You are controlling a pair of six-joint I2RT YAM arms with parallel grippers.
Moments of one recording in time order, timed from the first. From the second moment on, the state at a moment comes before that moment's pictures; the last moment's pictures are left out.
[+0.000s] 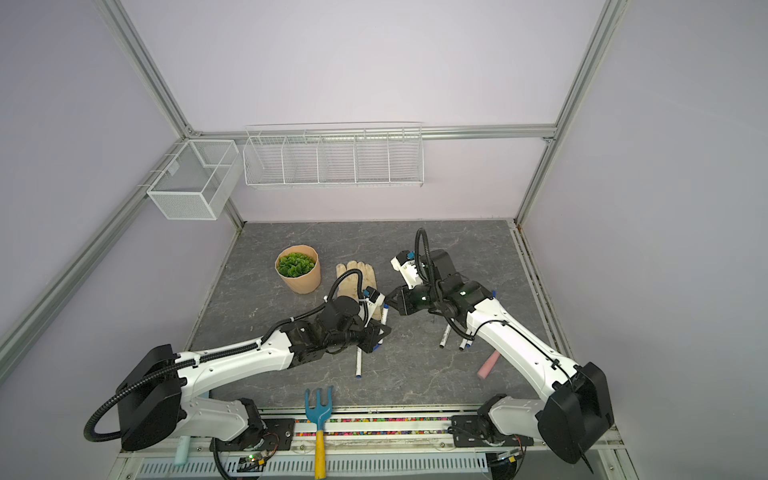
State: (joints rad) left arm -1.01 1.36 0.82 -0.02 0.13 -0.44; right arm 0.54 1.27 1.05 -0.53 -0.56 0.31
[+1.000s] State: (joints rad) left arm -0.99 1.35 0.70 0.43 0.10 -0.56; right arm 0.52 1.19 1.04 -0.69 -0.63 0.40
